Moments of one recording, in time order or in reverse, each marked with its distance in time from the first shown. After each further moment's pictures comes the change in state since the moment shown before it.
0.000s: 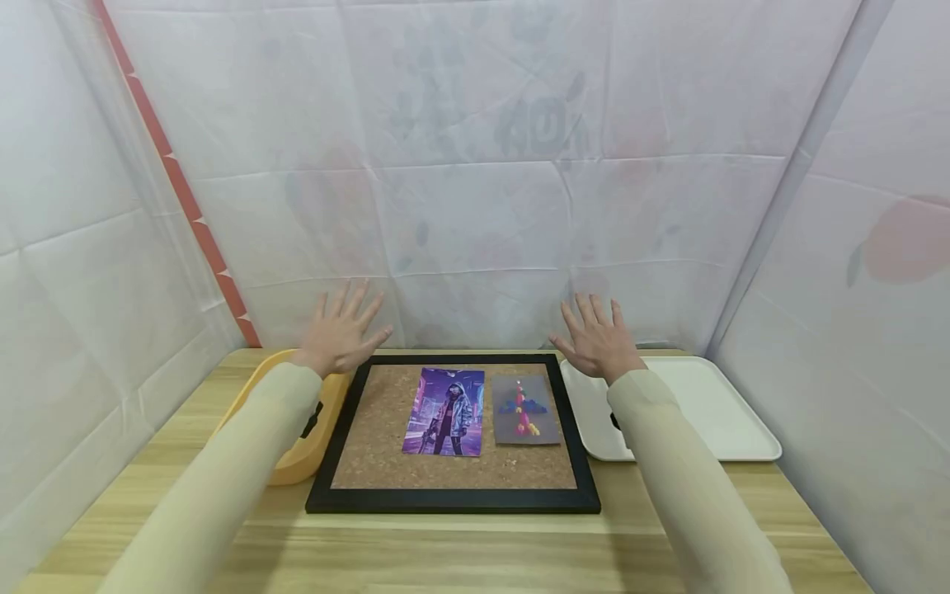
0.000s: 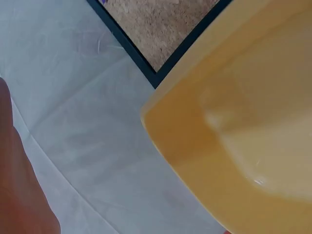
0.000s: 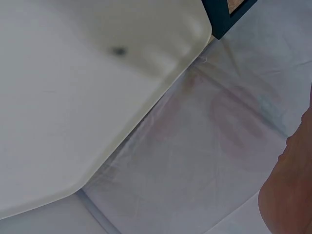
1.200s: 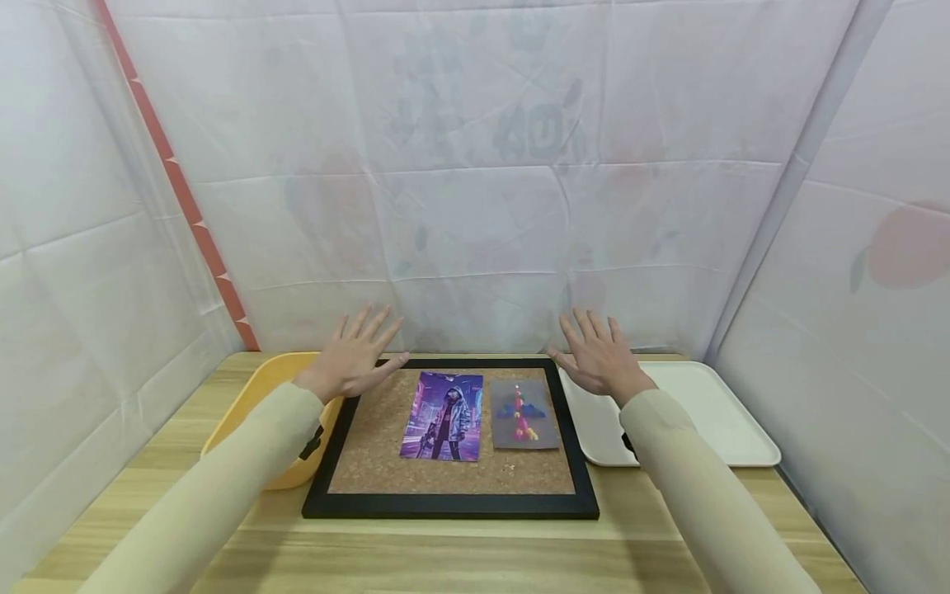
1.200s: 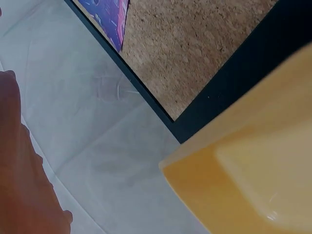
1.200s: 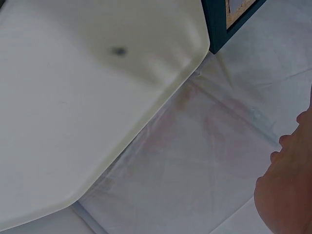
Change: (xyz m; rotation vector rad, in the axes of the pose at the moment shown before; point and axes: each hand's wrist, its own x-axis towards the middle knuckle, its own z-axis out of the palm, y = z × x) left_hand -0.014 0.024 0.008 -0.054 -0.073 0.091; right_hand -0.011 -0.003 0.011 0.072 0.036 -0.046
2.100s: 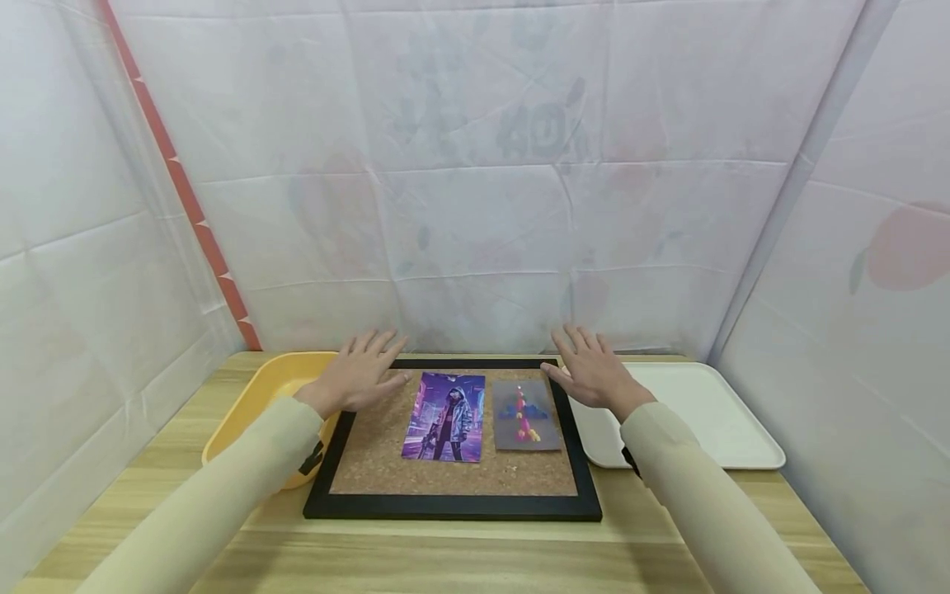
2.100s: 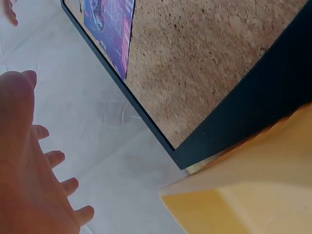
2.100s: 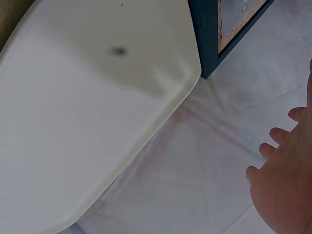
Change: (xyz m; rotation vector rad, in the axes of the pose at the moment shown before) left_hand -0.011 0.015 0.011 -0.074 -0.075 0.016; right_hand -0.011 -0.014 0.009 0.114 0.013 -0.064
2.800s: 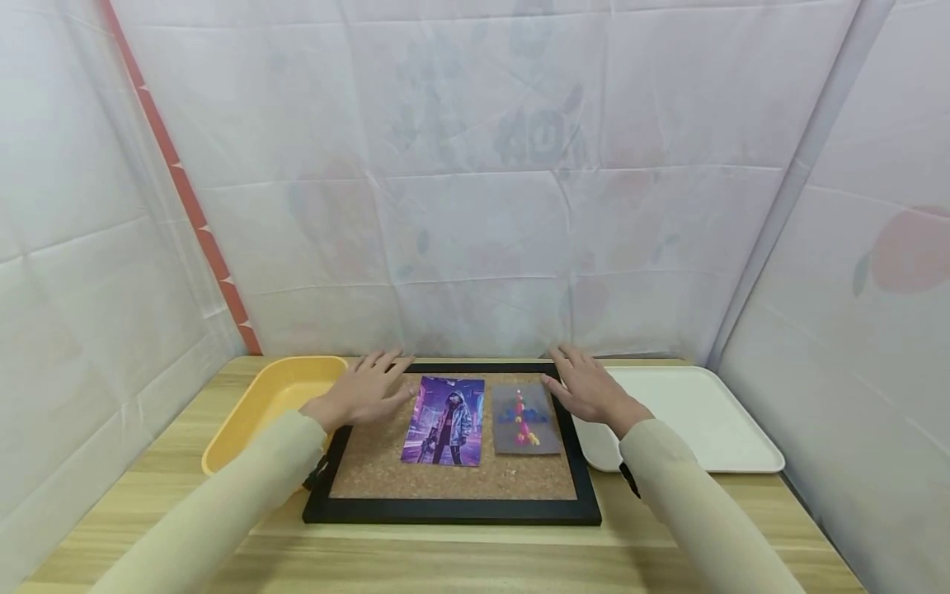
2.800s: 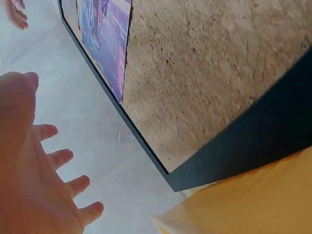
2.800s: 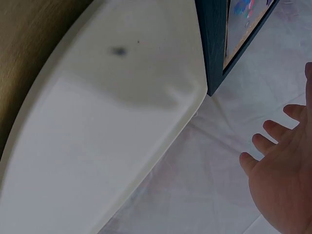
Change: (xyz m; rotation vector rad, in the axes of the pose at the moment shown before) left_hand -0.009 0.014 0.008 -0.064 -0.050 -0.005; right_hand -0.005 -0.006 0.018 0.148 0.013 -0.015
